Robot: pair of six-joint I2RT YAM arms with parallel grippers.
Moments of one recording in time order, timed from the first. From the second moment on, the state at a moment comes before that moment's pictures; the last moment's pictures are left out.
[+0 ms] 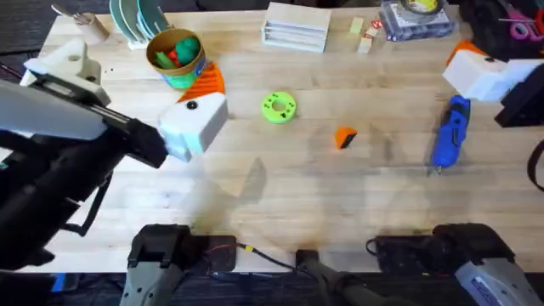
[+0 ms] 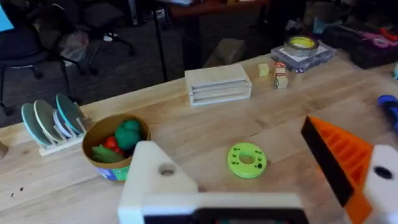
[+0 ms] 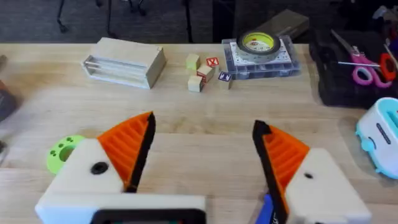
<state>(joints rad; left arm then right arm) -0.01 0.37 0.80 -0.62 0.38 0.10 0.00 0.50 0.78 -0.59 -0.01 0.03</state>
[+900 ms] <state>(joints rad) -0.01 0.37 0.80 -0.53 0.43 0.09 0.00 0.51 0.78 -0.59 -0.01 0.03</state>
